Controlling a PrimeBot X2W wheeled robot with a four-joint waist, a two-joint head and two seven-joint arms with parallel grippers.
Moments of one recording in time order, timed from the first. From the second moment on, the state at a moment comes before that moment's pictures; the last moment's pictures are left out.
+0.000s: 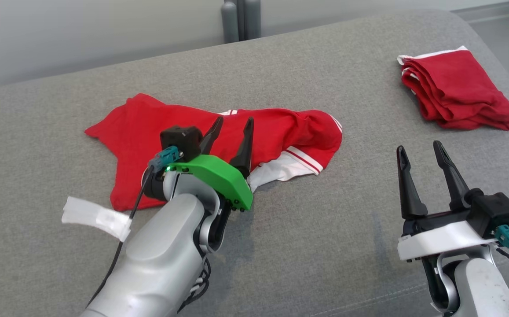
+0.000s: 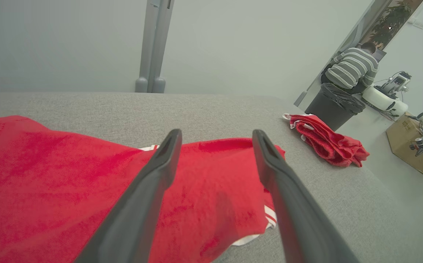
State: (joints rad) left arm -0.74 0.05 -0.82 0.71 -0.94 0.08 -0.26; right arm -0.13 -0.05 0.01 0.04 0.13 0.13 -0.25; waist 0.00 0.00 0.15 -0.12
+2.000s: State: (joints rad) left arm -0.08 0.05 -0.24 0.19 -0.39 0.05 -0.26; right arm -0.50 -0.05 0.04 0.92 0.03 0.13 -0.12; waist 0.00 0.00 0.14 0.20
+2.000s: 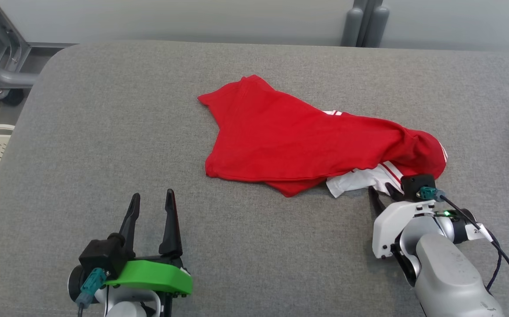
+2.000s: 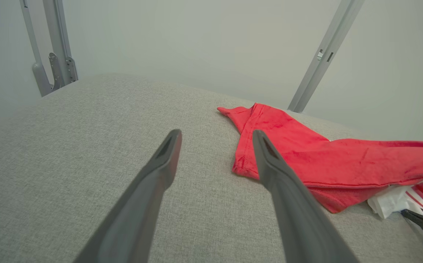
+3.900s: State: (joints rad) left arm -0.07 0.05 -0.23 0.21 -0.39 0.06 -0.26; right arm -0.07 -0.26 0.01 0.27 0.19 0.13 0.04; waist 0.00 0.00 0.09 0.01
